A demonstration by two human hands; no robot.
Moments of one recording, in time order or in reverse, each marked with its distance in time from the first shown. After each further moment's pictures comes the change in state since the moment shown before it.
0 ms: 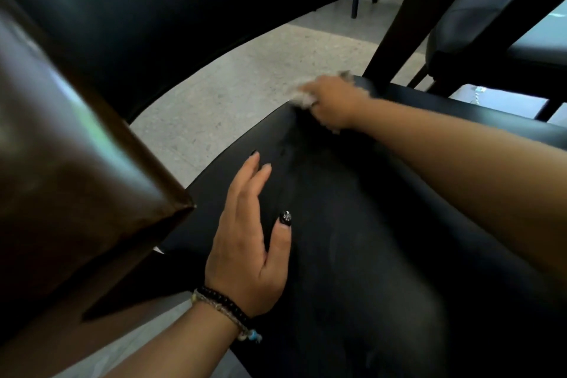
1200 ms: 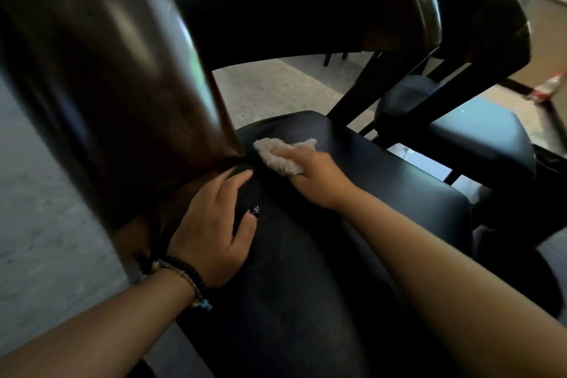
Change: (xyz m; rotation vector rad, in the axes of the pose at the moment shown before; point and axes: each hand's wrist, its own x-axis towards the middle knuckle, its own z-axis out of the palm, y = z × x) left_hand 0.001 0.005 -0.005 0.043 -0.073 -0.087; right_hand -0.118 -0.025 -0.001 0.182 -0.006 -0.121
